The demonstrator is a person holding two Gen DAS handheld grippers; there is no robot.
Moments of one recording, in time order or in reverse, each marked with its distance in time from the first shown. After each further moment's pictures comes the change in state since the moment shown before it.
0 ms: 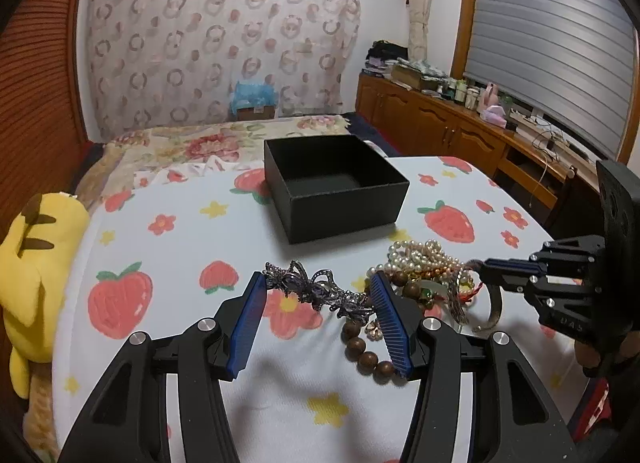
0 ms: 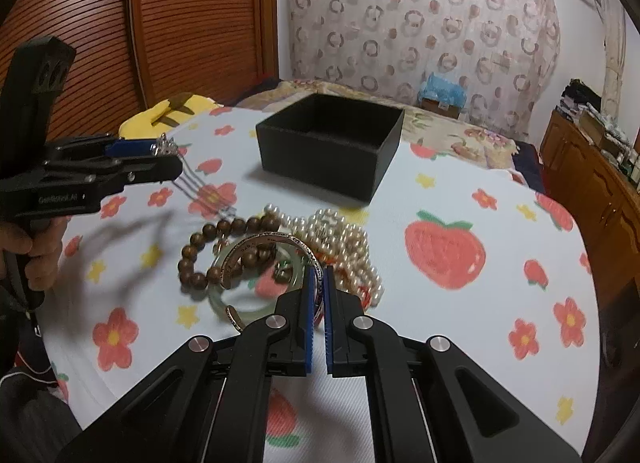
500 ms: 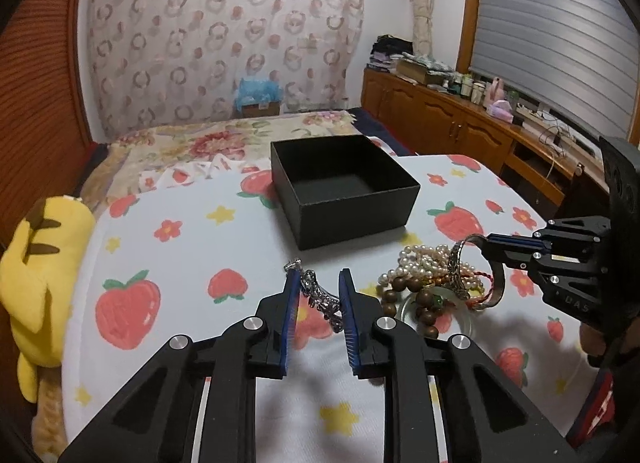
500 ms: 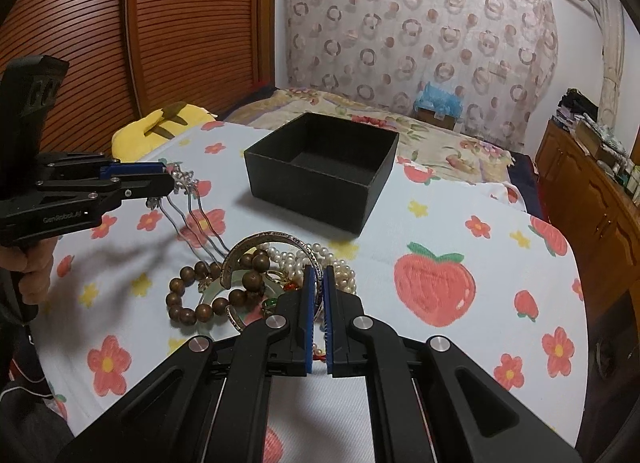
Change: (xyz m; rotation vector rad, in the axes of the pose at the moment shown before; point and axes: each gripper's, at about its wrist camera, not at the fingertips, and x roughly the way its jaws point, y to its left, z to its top) left arm 0.008 0.003 0.008 0.004 0.030 0.028; right arm 0.003 -0.003 0.022 -0.014 -0.018 -0.025
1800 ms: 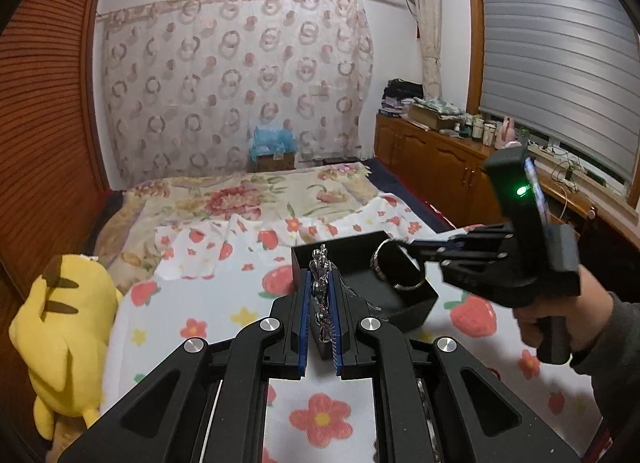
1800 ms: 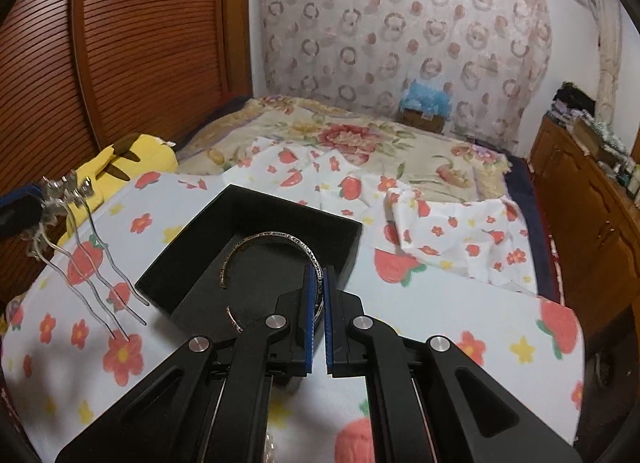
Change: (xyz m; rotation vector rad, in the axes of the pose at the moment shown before) left arm -0.008 0.004 0.076 0.018 -0.173 0.064; right arm 0.097 -0.055 0.108 0.046 0.028 -0.024
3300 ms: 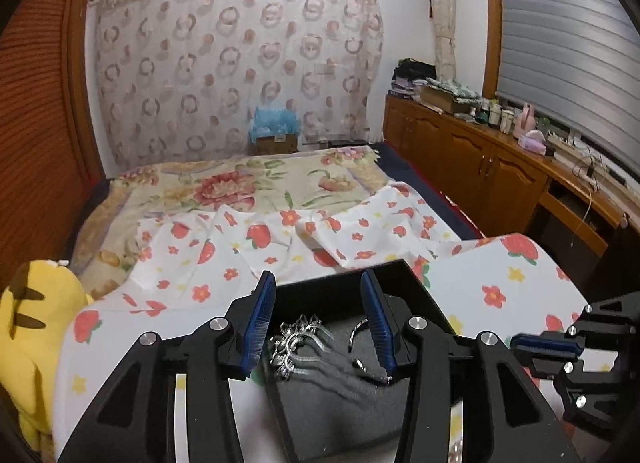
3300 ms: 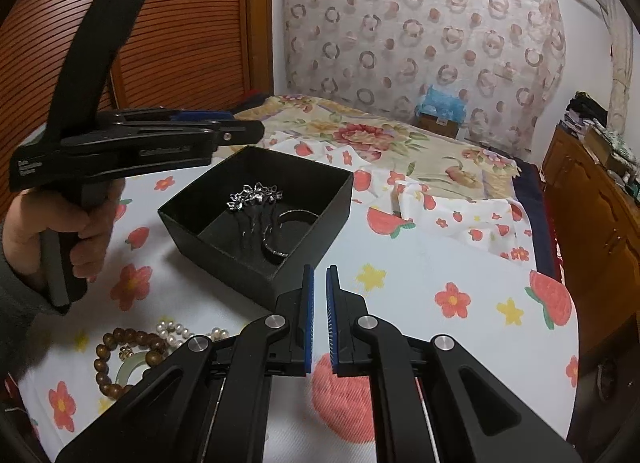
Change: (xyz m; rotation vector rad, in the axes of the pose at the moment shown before) left arm 0.119 -0.018 0.028 -0.012 0.072 0.024; right arm -0.045 -0.014 -0.055 -0.053 -0.035 0.048
